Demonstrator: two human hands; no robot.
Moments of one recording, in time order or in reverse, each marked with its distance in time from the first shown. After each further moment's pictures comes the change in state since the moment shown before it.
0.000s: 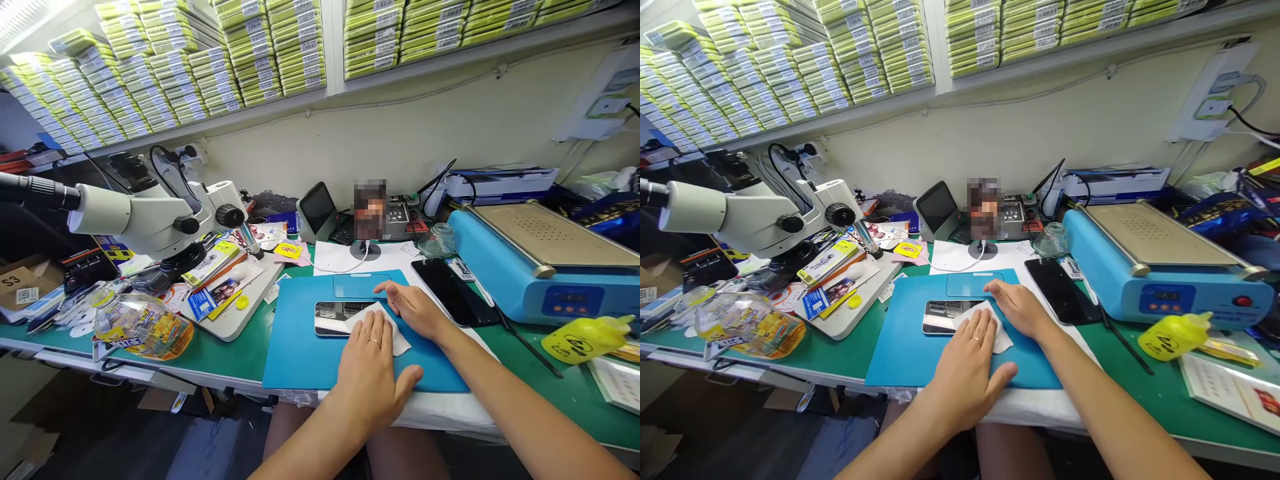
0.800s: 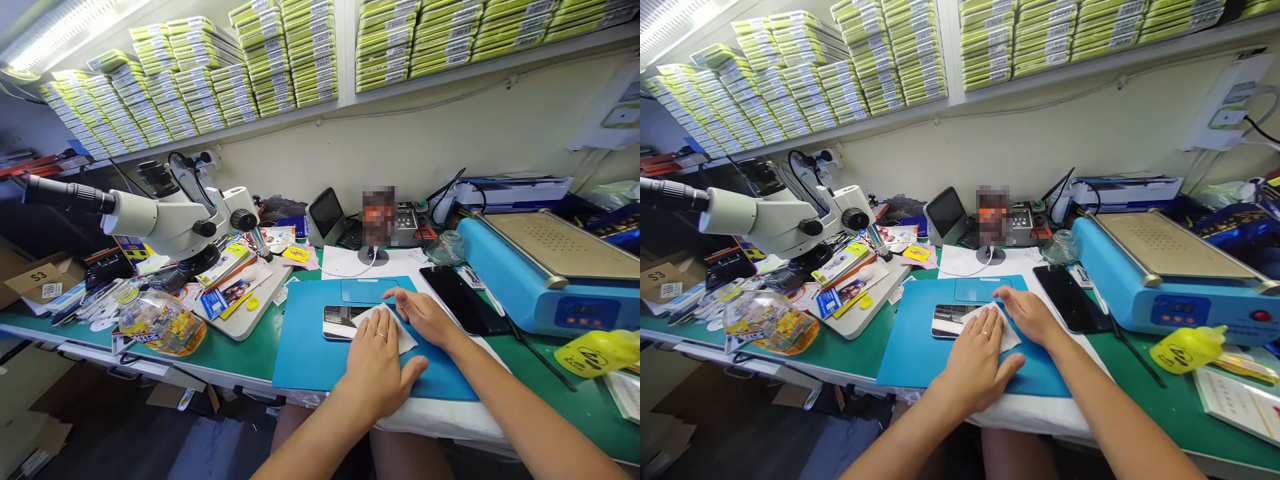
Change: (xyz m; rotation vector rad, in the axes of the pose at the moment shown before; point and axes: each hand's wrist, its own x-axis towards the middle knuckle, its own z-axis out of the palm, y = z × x) left_hand 0.015 -0.003 -0.002 0.032 0.020 -0.023; right_hand 0.000 -0.001 -0.002 0.018 0.006 -0.001
